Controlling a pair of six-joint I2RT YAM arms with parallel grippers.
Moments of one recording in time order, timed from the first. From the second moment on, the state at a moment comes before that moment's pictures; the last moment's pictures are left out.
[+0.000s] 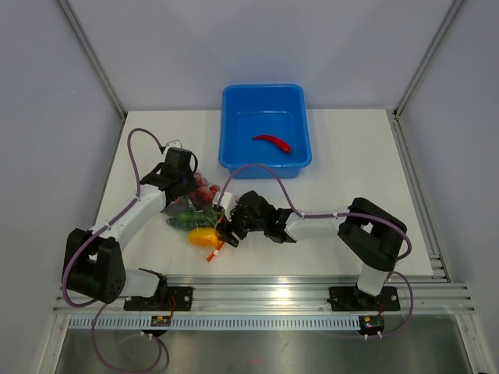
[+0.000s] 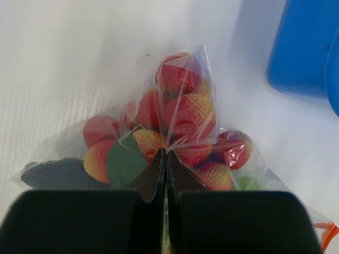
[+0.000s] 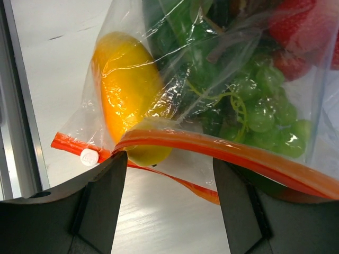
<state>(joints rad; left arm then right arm) -0.31 1.35 0.92 -0.45 -0.25 -0.57 1.03 1.76 0.92 0.32 -0.23 -0.06</state>
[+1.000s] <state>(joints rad) -0.31 0.91 0.66 -0.50 -0.14 -0.72 1.05 1.77 0.91 0.32 -0.18 -0.09</state>
